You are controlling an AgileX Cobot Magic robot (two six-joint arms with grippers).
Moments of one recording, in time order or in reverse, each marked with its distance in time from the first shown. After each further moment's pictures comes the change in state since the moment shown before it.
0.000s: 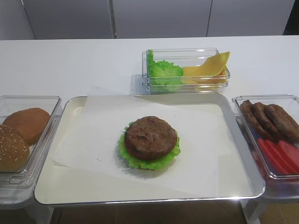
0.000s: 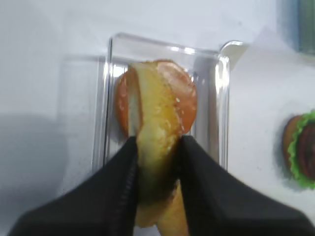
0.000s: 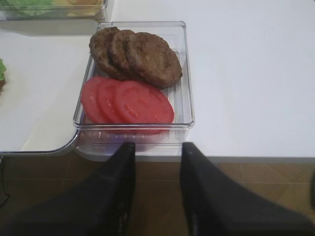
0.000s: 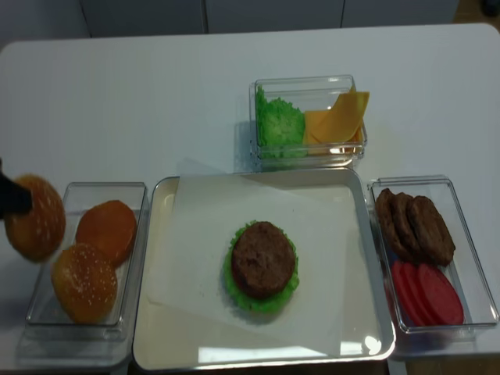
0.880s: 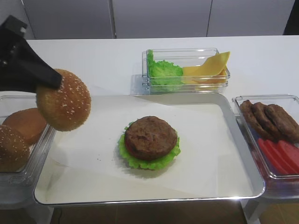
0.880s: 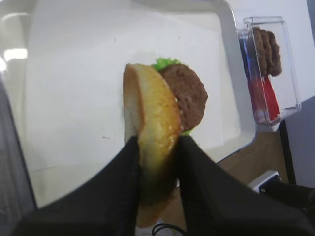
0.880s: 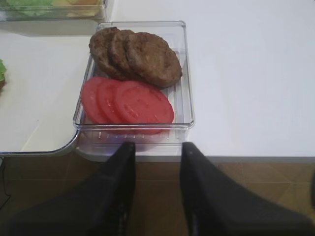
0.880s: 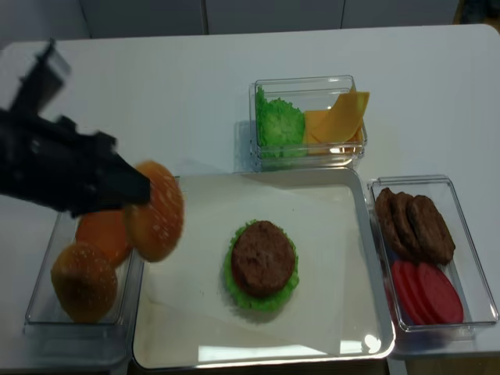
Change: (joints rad) left arm -0.533 -0.073 0.025 -0.140 -0.043 -0.255; right arm 0.000 0.000 0.000 0.000 0.000 0.003
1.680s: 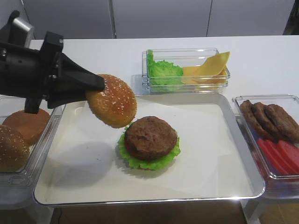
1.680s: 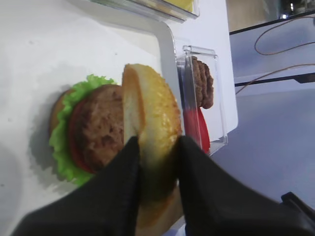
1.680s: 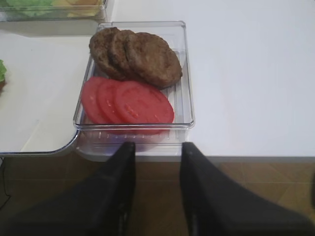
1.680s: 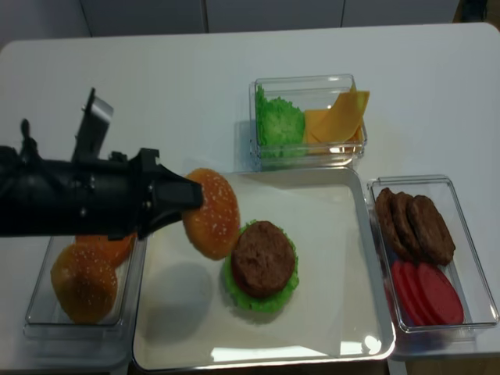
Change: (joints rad) left arm -0.112 0.073 0.238 -0.524 -0.202 0.267; right arm 0.000 0.000 0.000 0.000 0.000 0.000
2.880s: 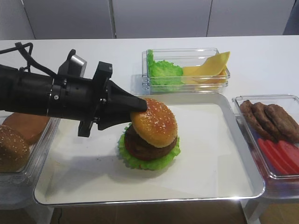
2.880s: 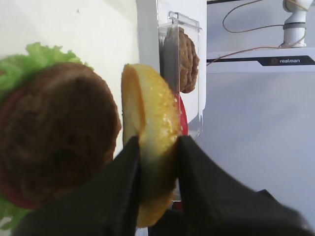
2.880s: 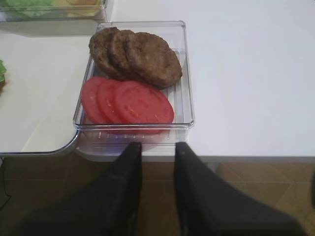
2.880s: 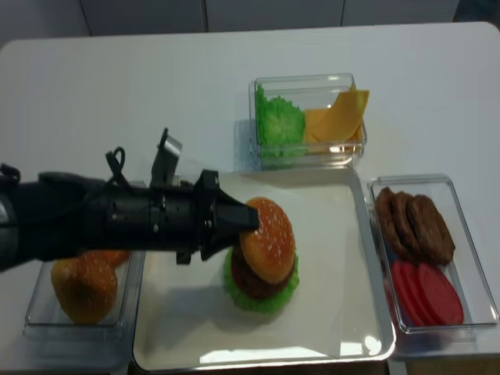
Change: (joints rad) left arm -0.180 0.289 0.000 -0.329 0.037 0.217; right arm 0.000 0.000 0.000 0.000 0.000 0.002
